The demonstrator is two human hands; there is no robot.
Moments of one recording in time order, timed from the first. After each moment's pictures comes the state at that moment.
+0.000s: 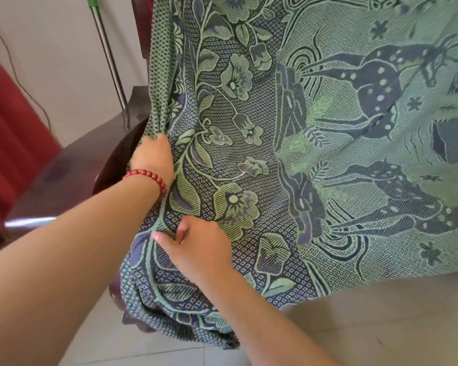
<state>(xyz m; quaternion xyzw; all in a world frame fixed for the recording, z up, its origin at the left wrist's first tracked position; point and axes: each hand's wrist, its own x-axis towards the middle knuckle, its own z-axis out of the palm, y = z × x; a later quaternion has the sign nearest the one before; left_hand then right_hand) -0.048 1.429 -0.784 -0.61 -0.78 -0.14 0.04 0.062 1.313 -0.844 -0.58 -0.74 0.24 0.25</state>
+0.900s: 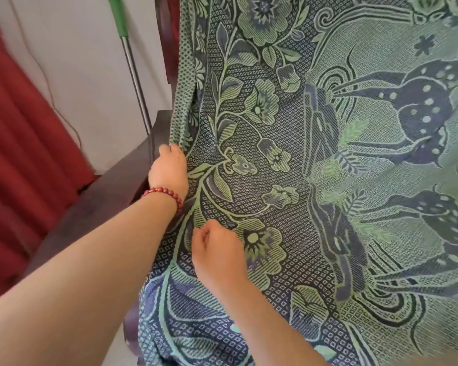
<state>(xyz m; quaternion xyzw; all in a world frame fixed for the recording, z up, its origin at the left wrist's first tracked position) -0.067 1.484 -0.774 -0.59 -0.79 -0.16 0.08 0.040 1.384 -0.841 -0.57 -0.73 0.25 0.30</state>
